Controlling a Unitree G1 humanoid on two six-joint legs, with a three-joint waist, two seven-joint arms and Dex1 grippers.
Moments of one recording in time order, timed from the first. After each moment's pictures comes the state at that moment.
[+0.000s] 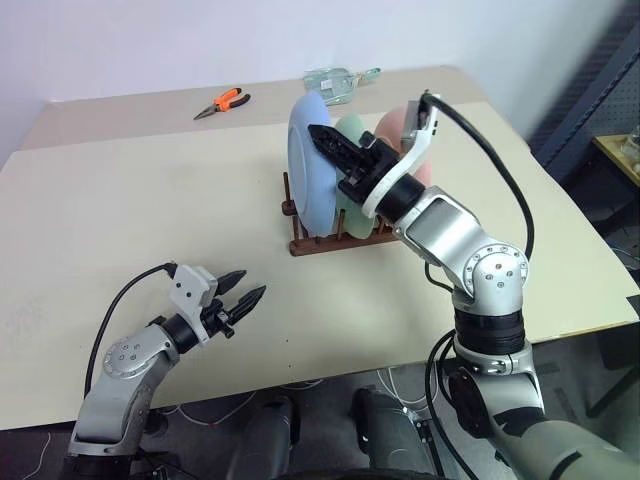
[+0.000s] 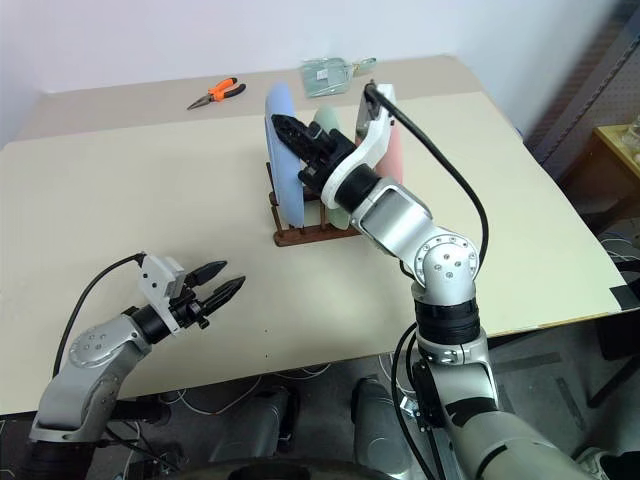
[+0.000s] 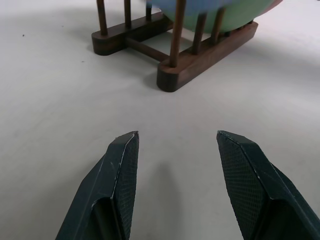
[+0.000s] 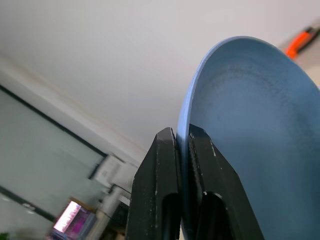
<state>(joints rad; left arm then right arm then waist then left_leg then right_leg) 0.11 0.47 0.09 -0.32 -0.38 0.26 -0.67 -0.71 -0.17 0.01 -0.21 1.49 0.69 -0.30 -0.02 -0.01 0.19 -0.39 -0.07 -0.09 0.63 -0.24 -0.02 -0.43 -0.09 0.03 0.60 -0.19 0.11</state>
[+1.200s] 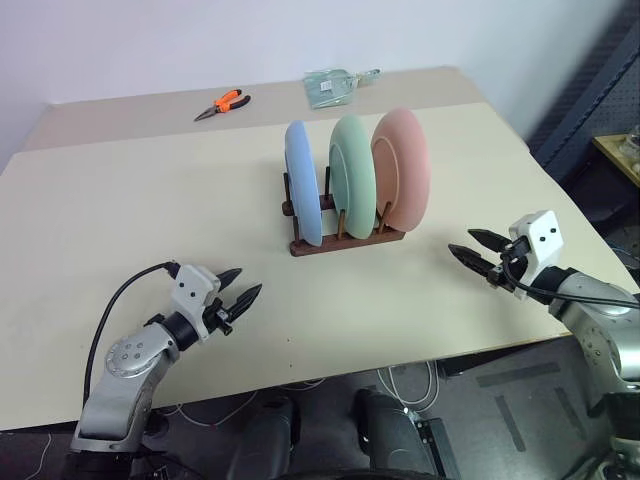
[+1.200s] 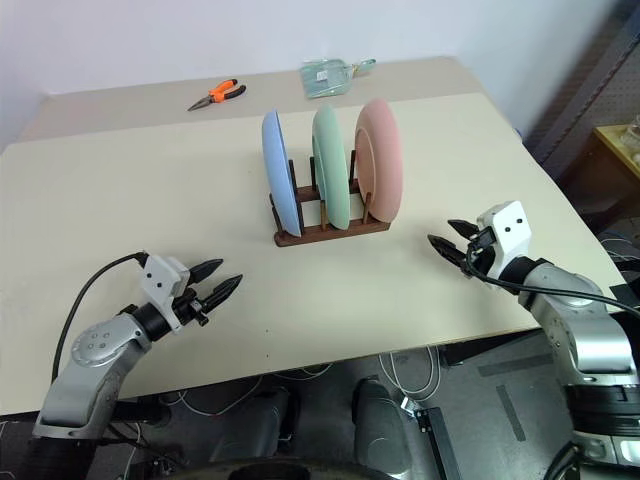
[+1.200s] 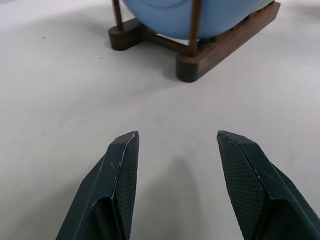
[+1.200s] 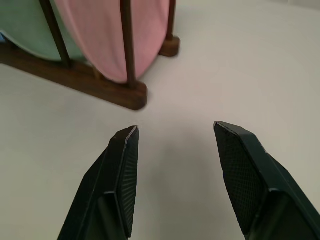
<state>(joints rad) 0.11 0.49 0.10 -0.27 -0.30 0.19 -0.63 -0.13 -0.76 -0.19 -0.08 0.47 0.33 0.68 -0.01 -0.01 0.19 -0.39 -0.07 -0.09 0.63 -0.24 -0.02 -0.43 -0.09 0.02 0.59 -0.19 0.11</state>
